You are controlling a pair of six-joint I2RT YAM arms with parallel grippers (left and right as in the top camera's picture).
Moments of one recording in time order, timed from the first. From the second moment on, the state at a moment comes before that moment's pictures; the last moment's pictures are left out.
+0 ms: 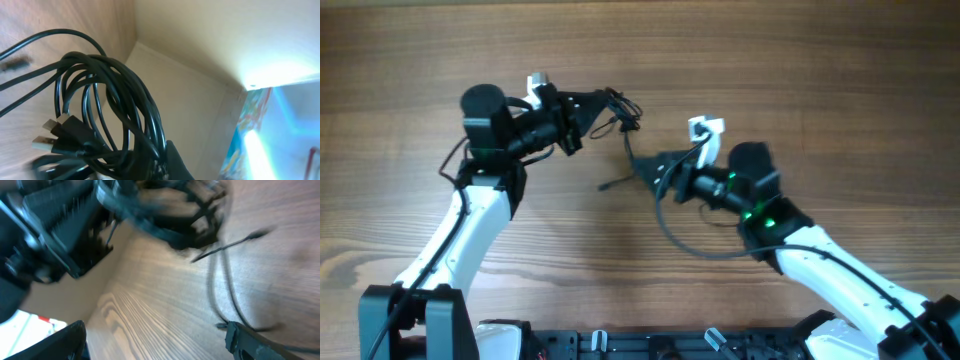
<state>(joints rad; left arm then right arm) -0.09 1.46 0.80 0.43 0.92 -1.79 0.57 1.34 0.58 0.43 -0.46 0.73</state>
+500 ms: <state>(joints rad) -0.13 1.46 0.80 0.44 1.09 -1.41 0.46 1.15 0.58 0.20 -0.29 0.72</state>
